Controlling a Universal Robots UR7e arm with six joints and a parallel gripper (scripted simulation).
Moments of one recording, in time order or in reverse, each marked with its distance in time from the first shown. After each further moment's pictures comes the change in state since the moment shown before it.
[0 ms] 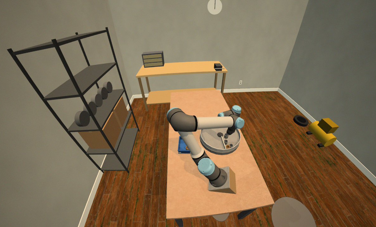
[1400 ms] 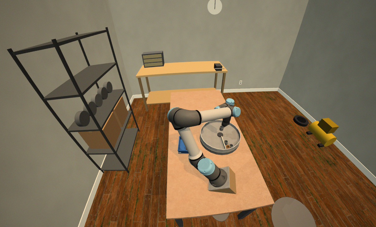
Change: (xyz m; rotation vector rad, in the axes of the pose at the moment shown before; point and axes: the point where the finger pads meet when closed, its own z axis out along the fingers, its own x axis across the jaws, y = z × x) arm 0.037 -0.102 0.001 -0.002 -0.002 0.000
